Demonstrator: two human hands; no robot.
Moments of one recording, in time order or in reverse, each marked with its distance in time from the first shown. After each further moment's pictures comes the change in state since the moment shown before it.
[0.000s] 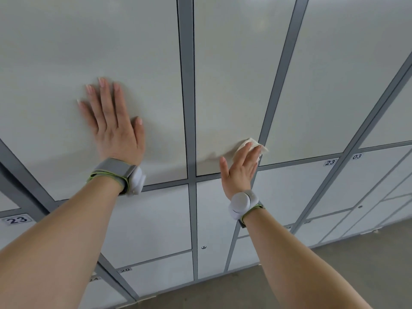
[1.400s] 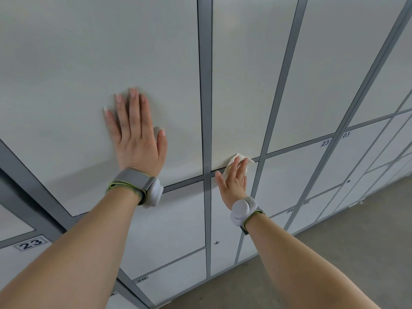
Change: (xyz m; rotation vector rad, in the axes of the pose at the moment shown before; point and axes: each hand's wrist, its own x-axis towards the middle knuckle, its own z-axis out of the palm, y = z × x) left_hand -0.012 -0.012 -0.005 -0.076 -0.074 0.123; right_hand -0.051 -0.005 0.046 -0.025 -0.186 0.171
